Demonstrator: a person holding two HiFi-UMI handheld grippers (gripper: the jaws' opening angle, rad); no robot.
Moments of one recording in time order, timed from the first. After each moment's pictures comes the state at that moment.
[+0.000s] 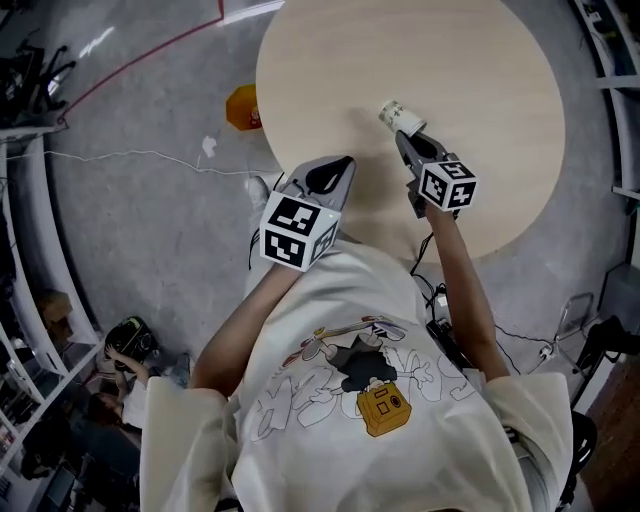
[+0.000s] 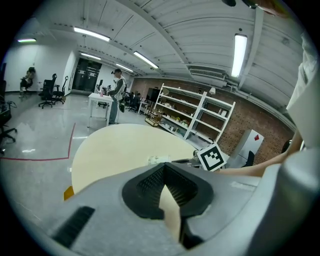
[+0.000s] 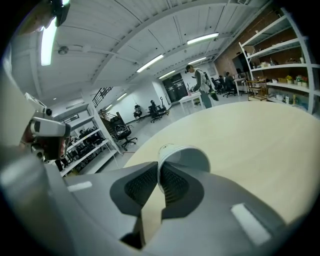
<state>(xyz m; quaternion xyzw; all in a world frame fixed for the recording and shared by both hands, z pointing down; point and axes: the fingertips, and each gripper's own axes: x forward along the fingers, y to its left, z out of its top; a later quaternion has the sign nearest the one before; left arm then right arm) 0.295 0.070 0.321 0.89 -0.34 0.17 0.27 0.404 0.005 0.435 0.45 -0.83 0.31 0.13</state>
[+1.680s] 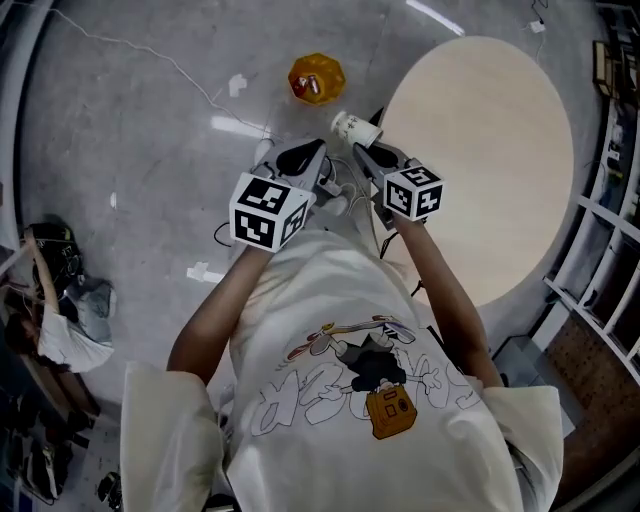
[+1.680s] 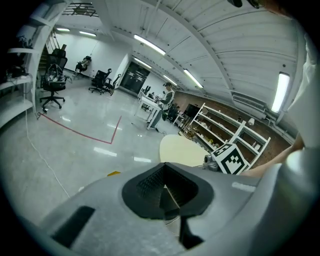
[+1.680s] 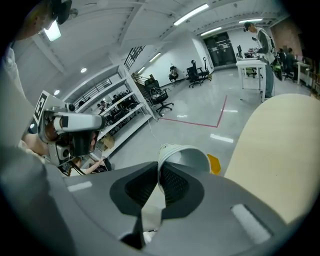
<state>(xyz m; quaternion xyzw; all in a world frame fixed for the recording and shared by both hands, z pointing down) -0.075 0.008 0.369 0.78 -0.50 0.07 0.38 -0.001 -0.016 0.458 0.19 -0.87 0.32 0.31</state>
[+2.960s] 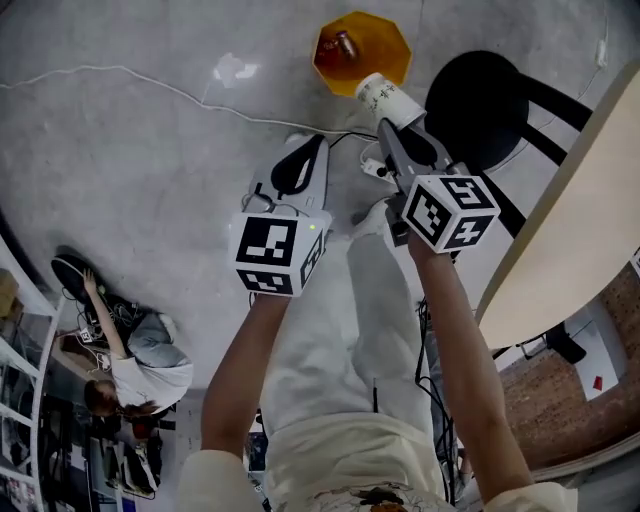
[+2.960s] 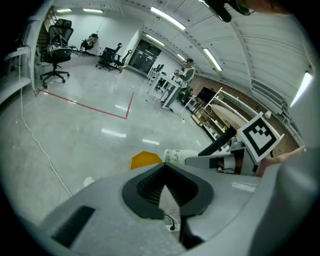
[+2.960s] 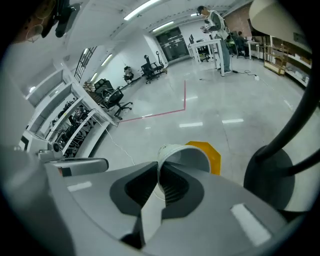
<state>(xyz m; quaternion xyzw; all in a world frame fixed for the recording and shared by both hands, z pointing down) -0.197 -0.122 0.734 0.73 -0.48 0.14 0.46 -0.109 -0.157 0.760 0.39 -0.76 0.43 0.30</state>
